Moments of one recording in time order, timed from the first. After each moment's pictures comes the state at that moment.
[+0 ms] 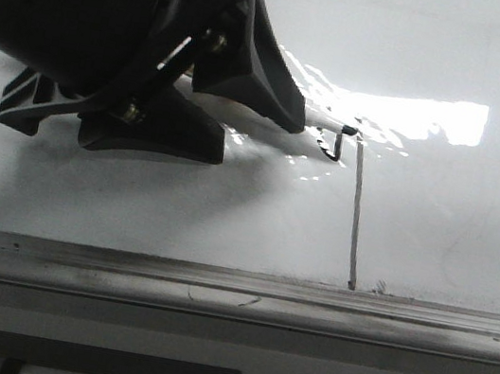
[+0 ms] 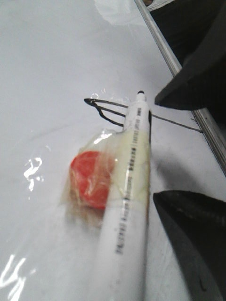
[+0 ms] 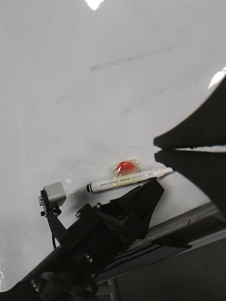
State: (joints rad) left arm -0.94 1.34 -0.71 -1.32 -0.02 0.53; right arm 1.12 0.73 -1.02 -0.57 0.88 0.11
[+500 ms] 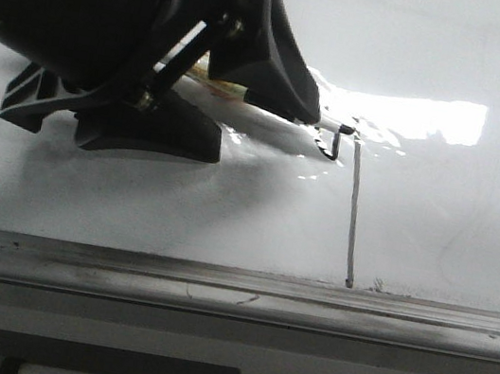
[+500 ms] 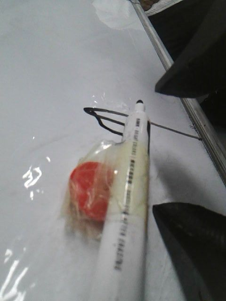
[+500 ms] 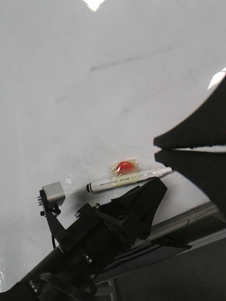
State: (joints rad) left arm -0.94 1.34 -0.71 -1.32 -0.01 0.53; right arm 1.12 0.73 -1.02 -0.57 0.88 0.11
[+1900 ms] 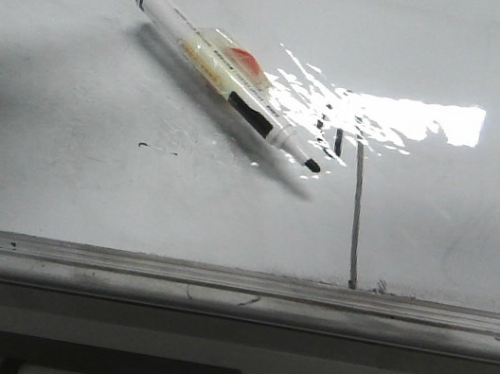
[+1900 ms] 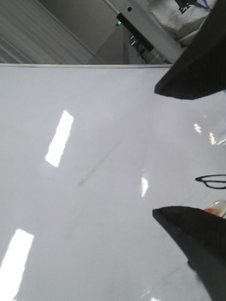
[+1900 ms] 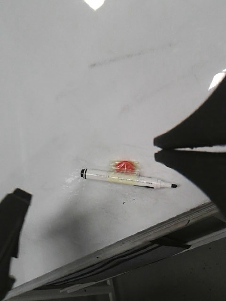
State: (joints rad) left arm -0.96 0.82 -0.65 -1.17 -0.15 0.60; right arm 1.12 0.73 -1.01 -0.57 0.86 0.11
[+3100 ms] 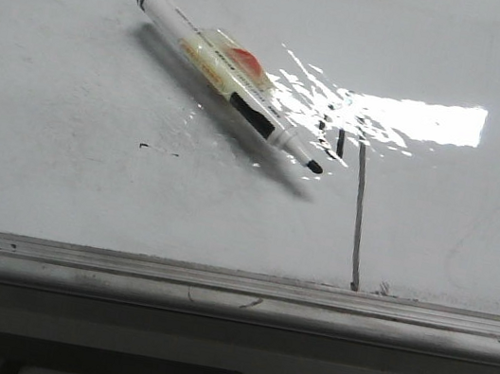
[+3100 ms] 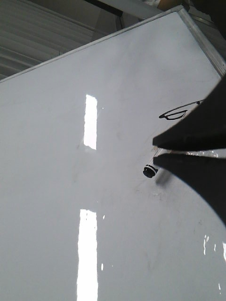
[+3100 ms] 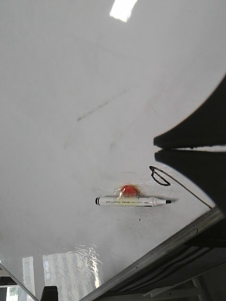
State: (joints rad) left arm -0.95 0.28 -0.26 -1.16 -0.18 0.94; right arm 1.12 0.10 -0.63 -0.68 0.78 0.29
